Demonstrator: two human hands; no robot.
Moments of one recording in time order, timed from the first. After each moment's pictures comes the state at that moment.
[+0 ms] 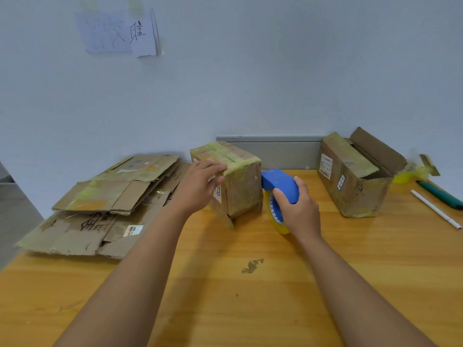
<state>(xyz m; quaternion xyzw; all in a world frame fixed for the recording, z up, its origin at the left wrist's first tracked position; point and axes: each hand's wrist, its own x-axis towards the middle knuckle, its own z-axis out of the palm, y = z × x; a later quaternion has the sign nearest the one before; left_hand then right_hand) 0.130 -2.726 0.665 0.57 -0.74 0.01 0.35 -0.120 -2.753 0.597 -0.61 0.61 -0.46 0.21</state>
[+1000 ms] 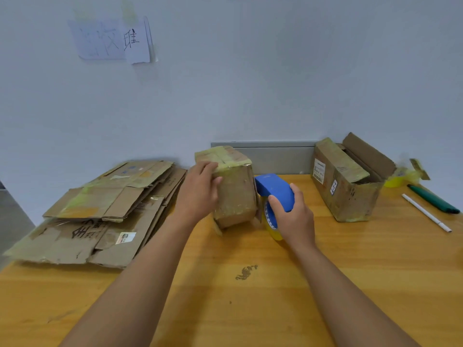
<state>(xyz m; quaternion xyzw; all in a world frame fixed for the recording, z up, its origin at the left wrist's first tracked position) 0.104 -2.729 0.663 0.61 -0.69 0.07 0.38 -0.125 -2.753 0.589 -0.60 0.60 -0.48 0.21</state>
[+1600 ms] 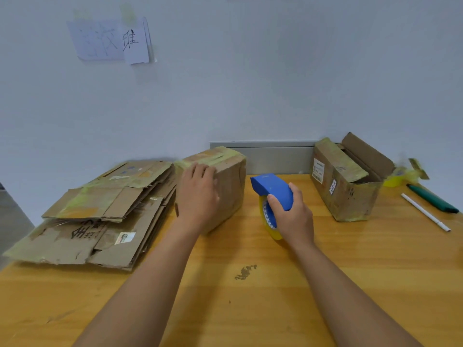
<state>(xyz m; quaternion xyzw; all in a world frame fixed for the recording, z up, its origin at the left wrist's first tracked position) 0.092 -2.727 0.658 0.67 -0.65 0.19 0.31 -0.125 -2.754 0.591 -0.60 0.60 -0.48 0.22</state>
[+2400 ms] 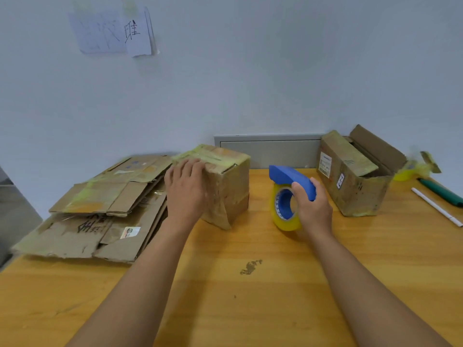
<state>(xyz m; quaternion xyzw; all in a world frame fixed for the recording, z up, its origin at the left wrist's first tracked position) 0.119 -2.715 0.647 0.66 -0.62 0.21 0.37 -0.150 -2.773 0.585 -0.51 0.59 -0.56 0.30</state>
